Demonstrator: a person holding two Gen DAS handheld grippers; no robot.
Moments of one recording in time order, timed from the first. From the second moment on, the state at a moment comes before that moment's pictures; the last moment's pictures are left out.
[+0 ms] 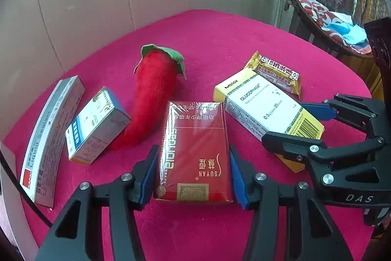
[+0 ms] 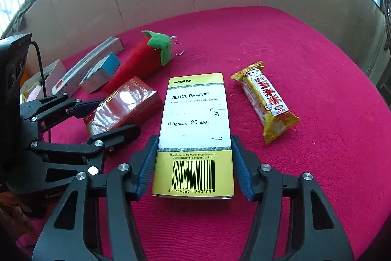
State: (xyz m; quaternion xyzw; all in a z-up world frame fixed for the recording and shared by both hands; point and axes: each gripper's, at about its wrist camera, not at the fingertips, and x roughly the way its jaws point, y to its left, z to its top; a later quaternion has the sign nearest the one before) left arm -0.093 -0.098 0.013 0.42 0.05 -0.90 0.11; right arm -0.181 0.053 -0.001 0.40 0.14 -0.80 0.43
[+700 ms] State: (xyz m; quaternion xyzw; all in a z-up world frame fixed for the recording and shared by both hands) left arm -0.029 -0.088 0.046 0.28 0.05 -0.93 0.25; right arm -0.171 0.072 0.018 0.34 0.09 -0.83 0.42
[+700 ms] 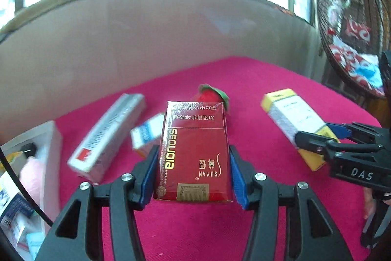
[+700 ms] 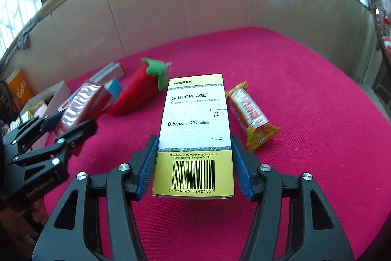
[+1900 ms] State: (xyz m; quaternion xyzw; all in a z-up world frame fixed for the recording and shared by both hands) left arm 0.084 -0.078 0.059 0.19 0.07 -0.92 0.33; right arm -0.080 0.093 0.045 0.16 0.10 -0.90 0.40
